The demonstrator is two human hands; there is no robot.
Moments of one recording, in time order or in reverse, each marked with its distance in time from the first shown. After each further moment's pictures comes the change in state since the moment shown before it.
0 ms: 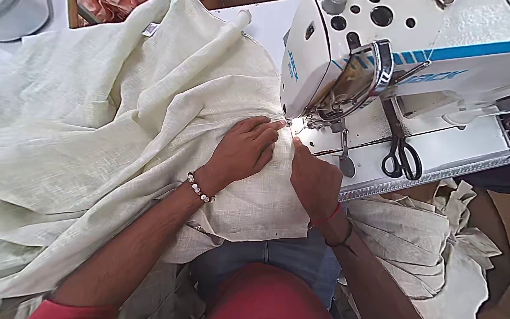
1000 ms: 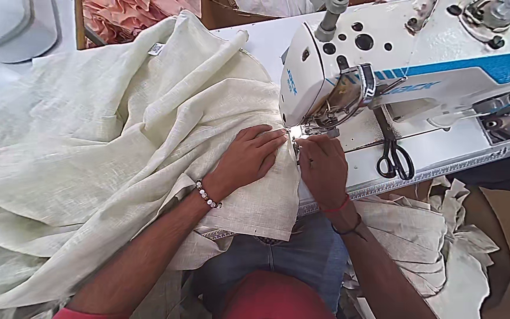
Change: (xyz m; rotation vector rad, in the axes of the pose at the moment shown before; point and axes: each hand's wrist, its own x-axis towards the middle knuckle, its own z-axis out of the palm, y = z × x) left_hand 0.000 0.000 0.004 -0.014 0.054 0.038; right_hand 0.020 0.028 0.003 0.222 0.168 -0.155
